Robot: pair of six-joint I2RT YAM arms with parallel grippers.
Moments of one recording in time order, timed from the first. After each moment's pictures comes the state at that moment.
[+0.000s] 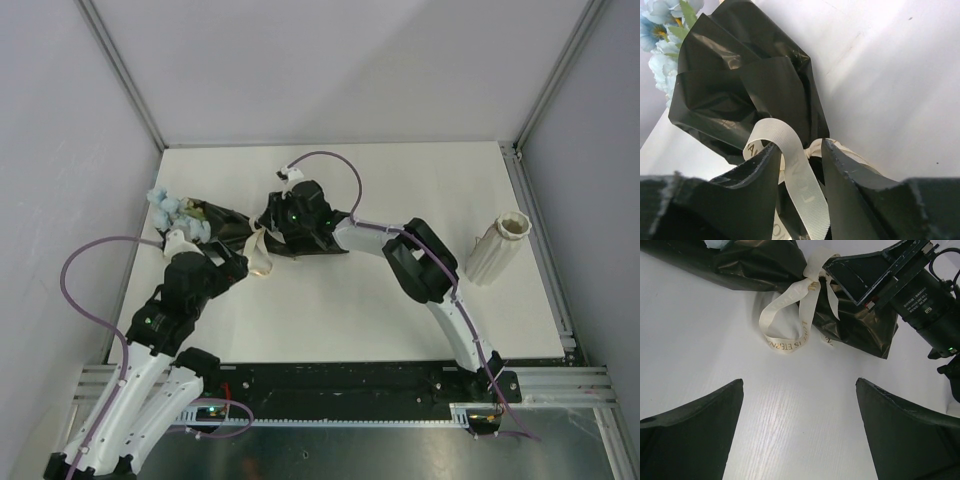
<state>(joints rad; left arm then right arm) -0.36 0.55 0.65 -0.67 -0.28 -0.76 0.81 2.32 1.70 0.30 -0.18 0.47</state>
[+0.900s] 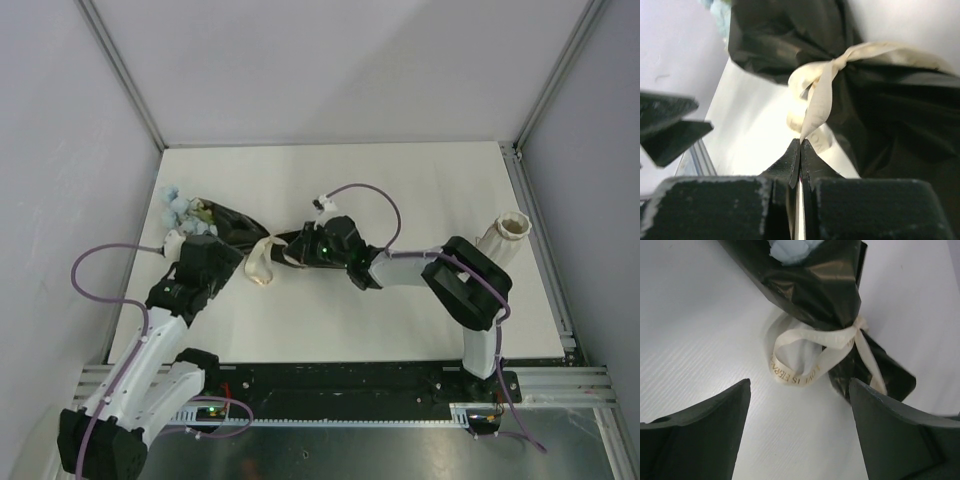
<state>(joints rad) -0.25 0.78 0.63 -0.60 -0.29 -1.08 0.86 1.93 1.07 0.57 -0.14 0.73</state>
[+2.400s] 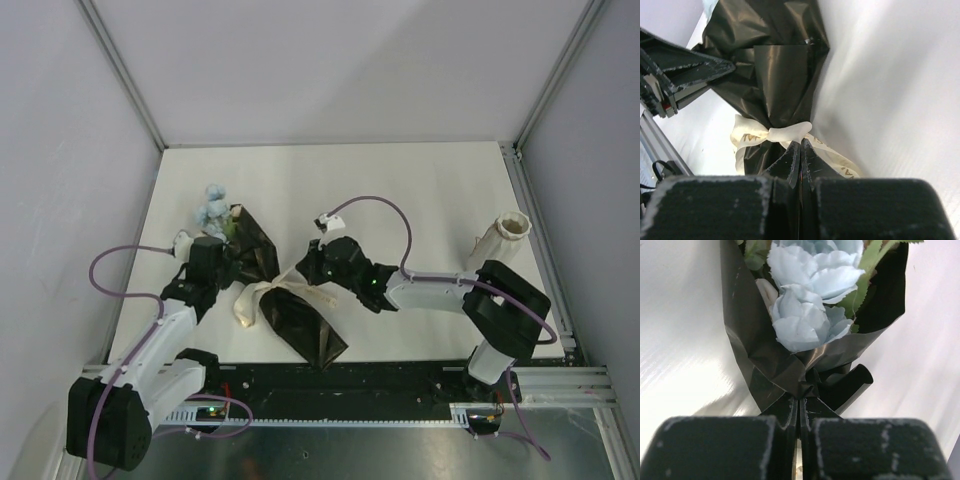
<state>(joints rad) -0.21 0.91 0.50 -0.32 -0.26 -1.06 1.02 1.67 0.91 0.37 0.14 0.61</state>
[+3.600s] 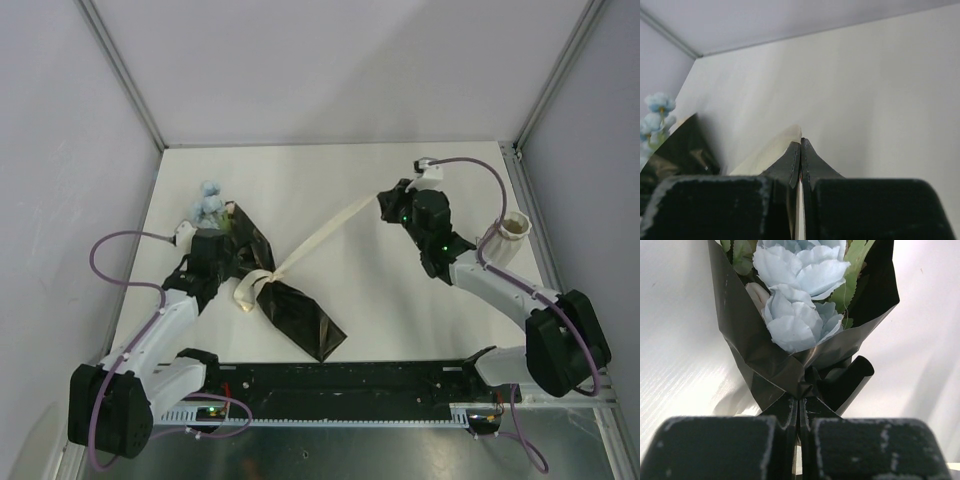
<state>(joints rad) -0.21 0.98 0.56 -0.31 -0.30 -0.96 0.54 1.35 0.83 0.35 0.16 0.48</state>
